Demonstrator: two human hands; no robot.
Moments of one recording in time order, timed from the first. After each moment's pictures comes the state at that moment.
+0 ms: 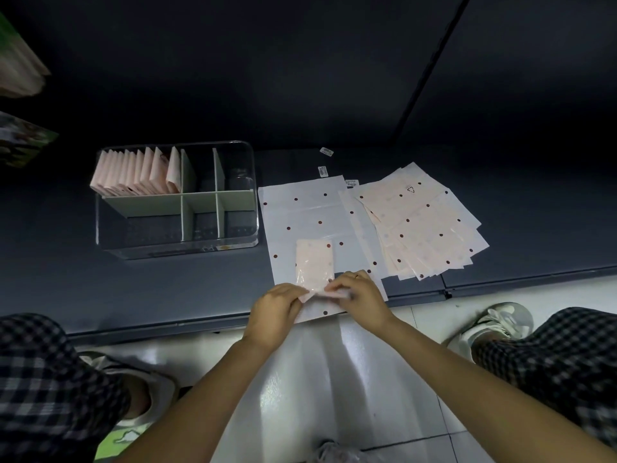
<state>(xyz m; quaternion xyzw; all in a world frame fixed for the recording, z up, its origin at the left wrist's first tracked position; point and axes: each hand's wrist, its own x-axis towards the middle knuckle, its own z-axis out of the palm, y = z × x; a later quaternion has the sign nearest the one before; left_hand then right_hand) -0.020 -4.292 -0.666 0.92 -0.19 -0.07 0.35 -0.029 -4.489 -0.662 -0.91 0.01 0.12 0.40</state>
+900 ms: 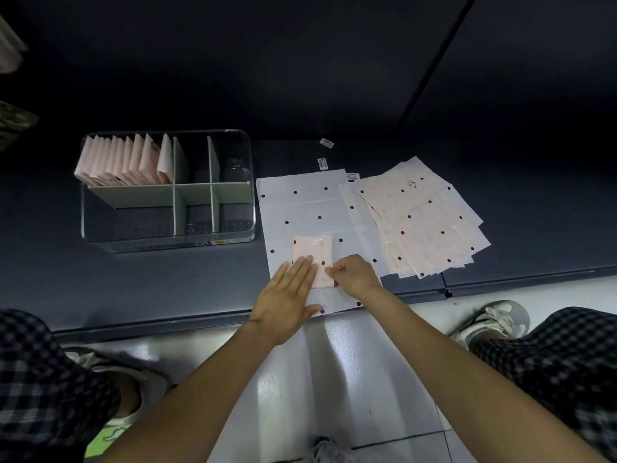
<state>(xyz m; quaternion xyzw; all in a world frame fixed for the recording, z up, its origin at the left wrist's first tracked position) -0.004 -4.306 -0.687 0.93 -0.34 -0.09 0.02 0.019 -4.476 -0.655 -0.89 0.22 0.24 0.33</state>
